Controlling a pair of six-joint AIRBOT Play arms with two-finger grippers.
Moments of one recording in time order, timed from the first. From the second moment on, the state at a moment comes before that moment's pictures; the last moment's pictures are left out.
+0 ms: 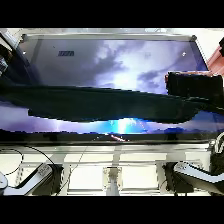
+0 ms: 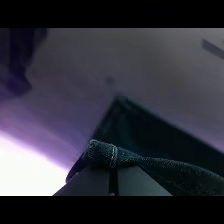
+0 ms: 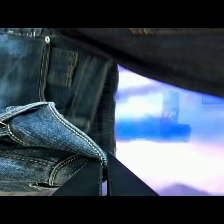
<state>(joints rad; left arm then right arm) 0.81 -1.09 1.16 0.91 -0.88 -1.02 -0.78 -1.29 1.27 -1.11 1.34 0.85</state>
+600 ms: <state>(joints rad) 0.66 -1.16 1.18 1.41 -0.80 -1.51 -0.75 -1.34 1.29 -1.20 1.34 0.99</state>
